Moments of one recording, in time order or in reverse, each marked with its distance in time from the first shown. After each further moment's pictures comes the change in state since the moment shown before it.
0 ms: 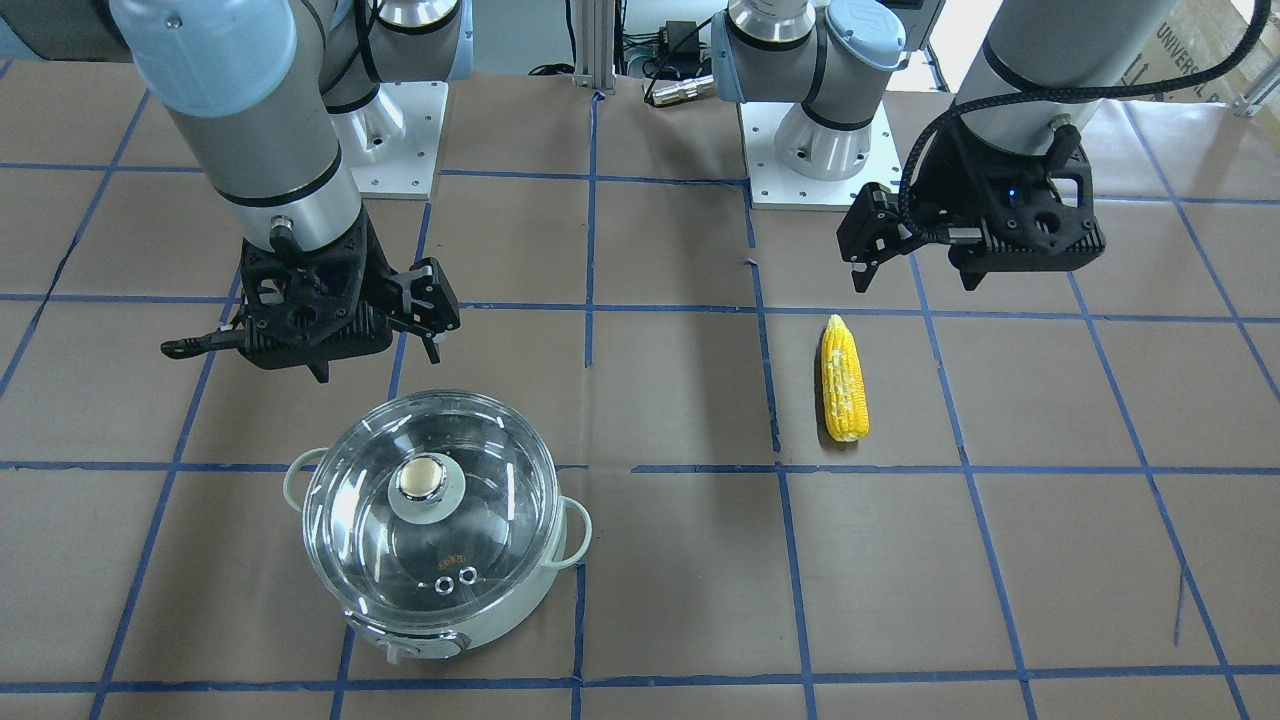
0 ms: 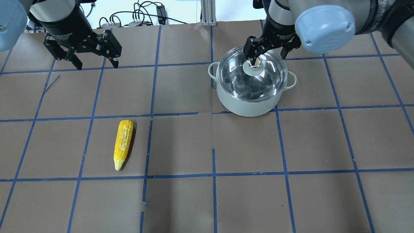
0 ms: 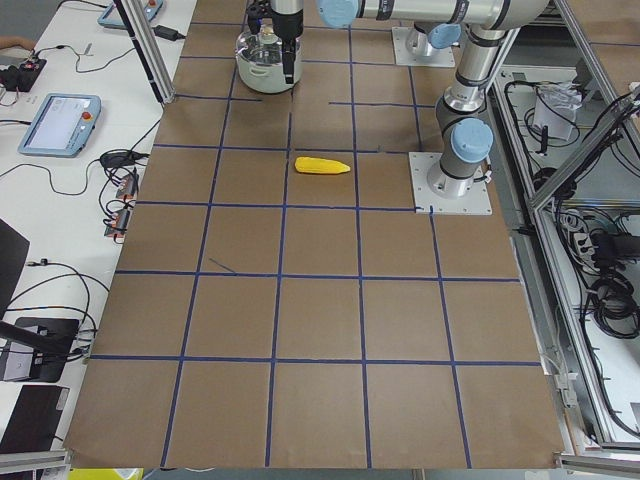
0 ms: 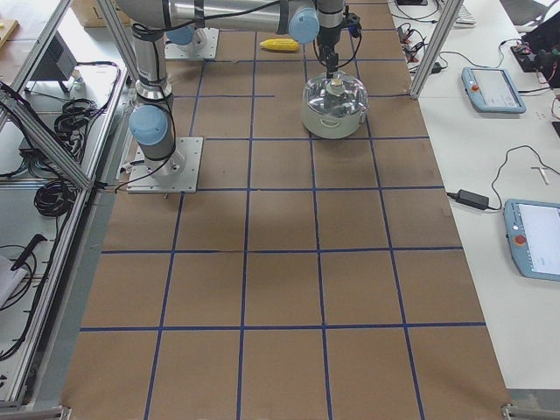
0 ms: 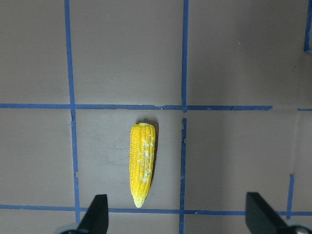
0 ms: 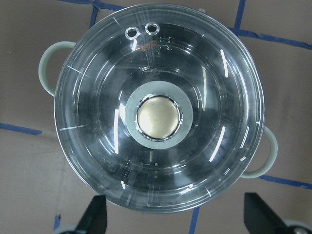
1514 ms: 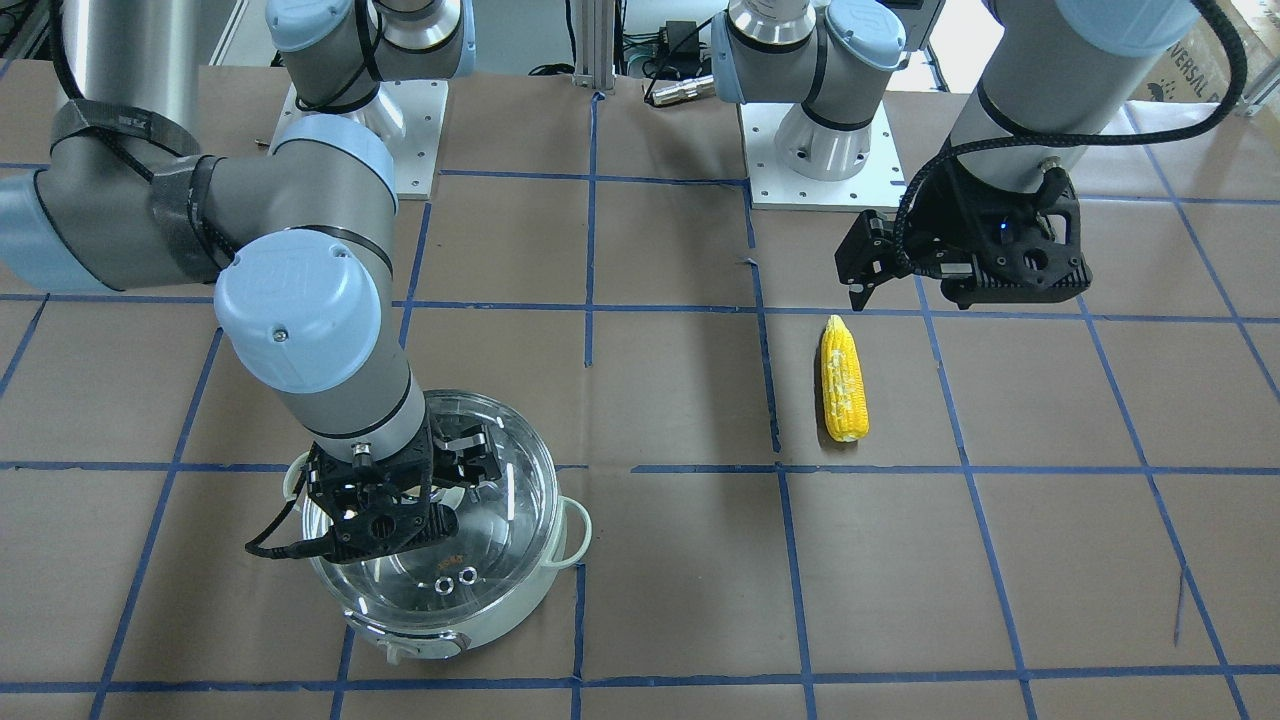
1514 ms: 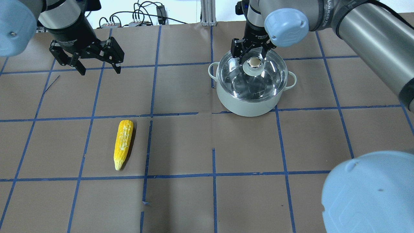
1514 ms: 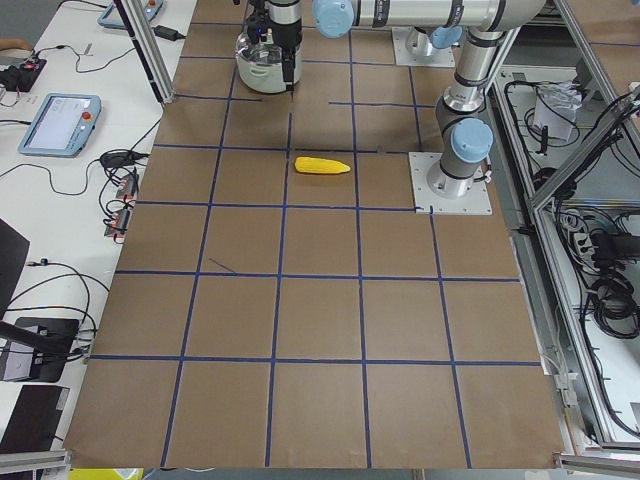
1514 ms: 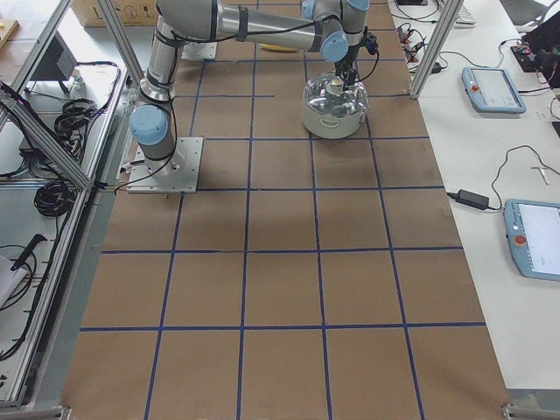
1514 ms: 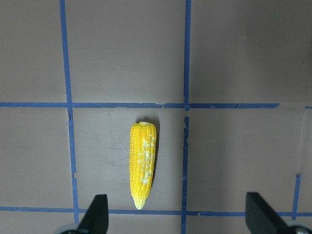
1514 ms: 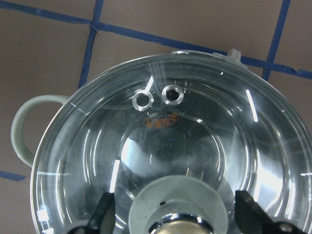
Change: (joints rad) left arm 0.001 -0.012 -0.028 0.006 0.000 0.003; right arm 0.033 0.225 -0.130 -0.055 -0.006 -0.001
